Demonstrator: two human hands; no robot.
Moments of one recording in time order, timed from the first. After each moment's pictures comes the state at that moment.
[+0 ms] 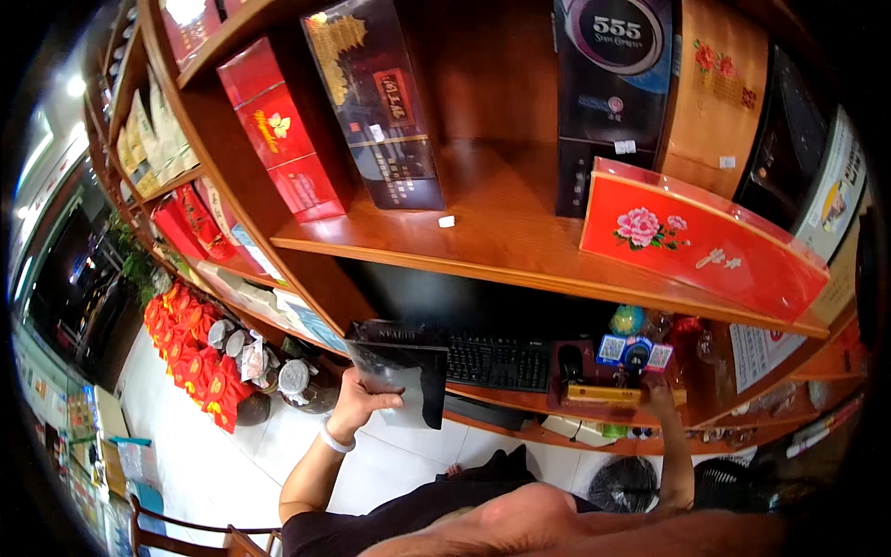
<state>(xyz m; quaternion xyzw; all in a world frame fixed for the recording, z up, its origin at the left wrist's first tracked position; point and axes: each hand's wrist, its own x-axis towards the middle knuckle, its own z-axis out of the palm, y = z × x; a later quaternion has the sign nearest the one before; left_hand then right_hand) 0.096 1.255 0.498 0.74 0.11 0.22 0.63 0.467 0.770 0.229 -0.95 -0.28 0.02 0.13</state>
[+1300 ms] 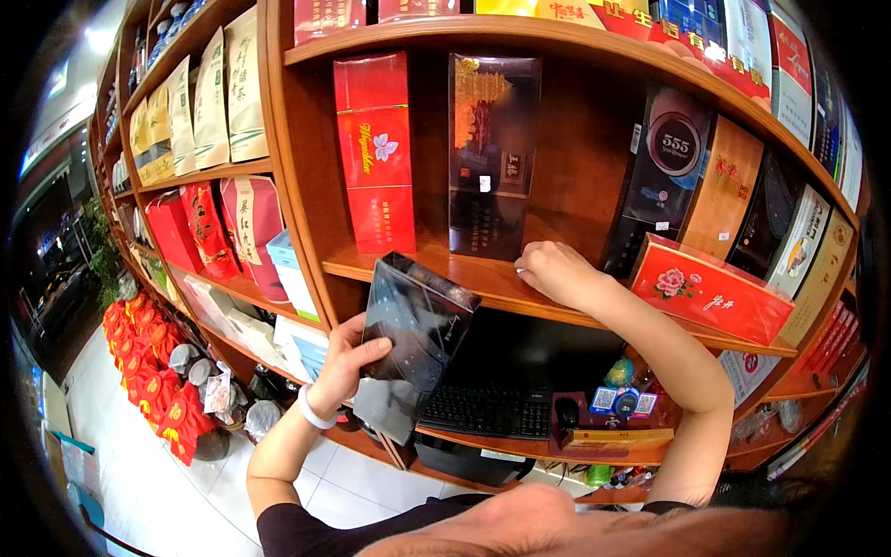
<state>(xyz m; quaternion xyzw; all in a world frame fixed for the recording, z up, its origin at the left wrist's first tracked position) 0.091 1.343 0.589 0.63 -0.04 0.26 0.73 0.341 1.147 0.672 -0.76 -0.63 -0.18 0.09</state>
